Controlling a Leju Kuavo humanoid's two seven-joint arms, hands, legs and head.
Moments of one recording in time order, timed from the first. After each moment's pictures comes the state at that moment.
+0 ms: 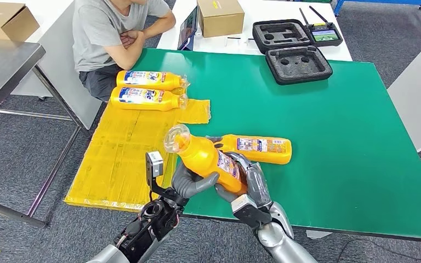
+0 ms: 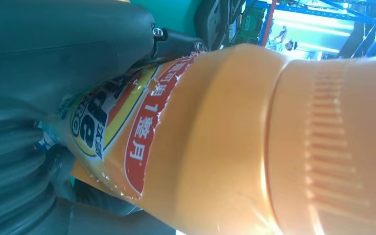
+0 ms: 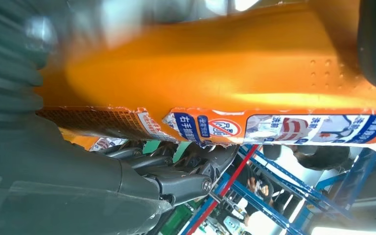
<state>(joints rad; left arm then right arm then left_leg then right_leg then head) -0.37 -0.23 -0.50 -0.92 0.26 -0.41 -0.70 -0.26 -0.02 0.64 -1.06 0.36 -0.51 -0.71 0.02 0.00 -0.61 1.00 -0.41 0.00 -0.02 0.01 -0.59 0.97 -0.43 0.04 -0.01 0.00</state>
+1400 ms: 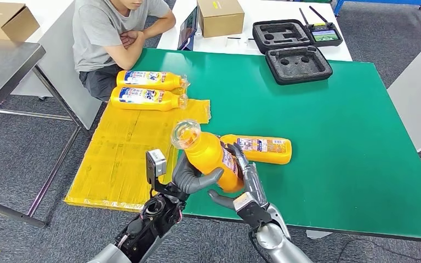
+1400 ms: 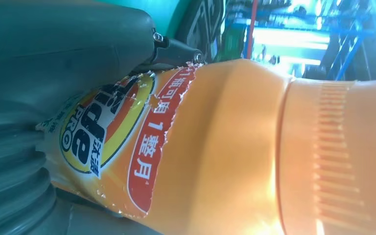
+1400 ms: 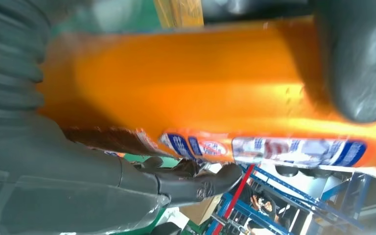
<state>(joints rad) -0.36 -0.25 -0.46 -1.00 0.16 -0.28 -0.71 -0.23 -0.02 0.64 -1.14 0.29 -0.45 -0.70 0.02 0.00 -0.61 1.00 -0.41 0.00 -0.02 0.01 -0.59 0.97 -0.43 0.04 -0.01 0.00</state>
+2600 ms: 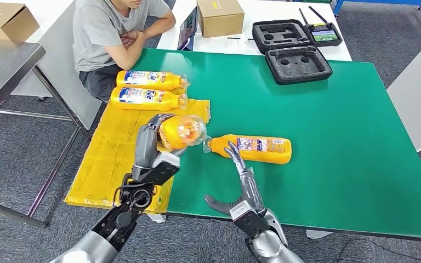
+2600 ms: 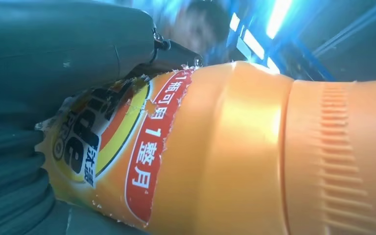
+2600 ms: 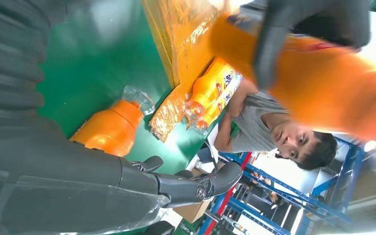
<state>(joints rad) -0.44 -0.12 -0.41 -0.99 -0.59 0.58 -0.59 -0.20 -0.01 0.66 -1.20 0.29 -0.48 -0.70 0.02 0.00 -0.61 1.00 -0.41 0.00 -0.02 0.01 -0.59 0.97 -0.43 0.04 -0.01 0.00</state>
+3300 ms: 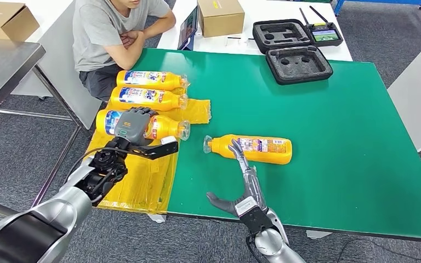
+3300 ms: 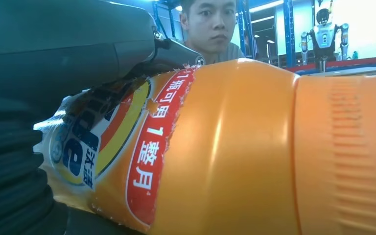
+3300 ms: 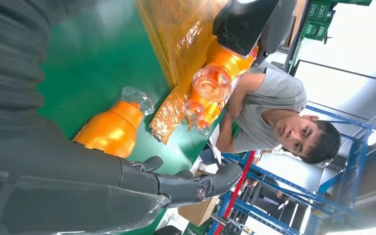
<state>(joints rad) -0.75 0.03 -0.51 -0.56 -1.17 0.37 -0.17 -0.20 -0.02 0.66 -1.21 0.23 -0.46 -0.70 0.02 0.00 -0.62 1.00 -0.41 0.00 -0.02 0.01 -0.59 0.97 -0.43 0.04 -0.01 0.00</state>
